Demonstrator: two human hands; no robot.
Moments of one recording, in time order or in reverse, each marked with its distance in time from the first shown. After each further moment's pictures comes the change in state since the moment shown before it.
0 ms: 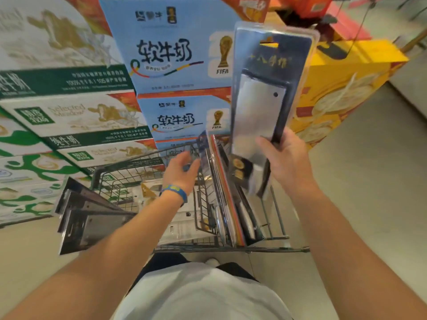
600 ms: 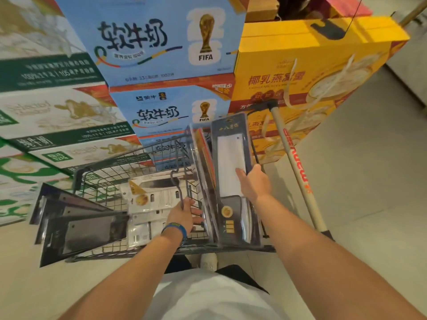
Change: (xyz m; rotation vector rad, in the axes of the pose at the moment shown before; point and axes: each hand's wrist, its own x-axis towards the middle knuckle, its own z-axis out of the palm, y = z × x) left_hand -0.039 -0.081 0.063 -0.220 -0.166 -0.524; right_hand 0.004 0.124 0.044 -0.590 -0.144 0.576
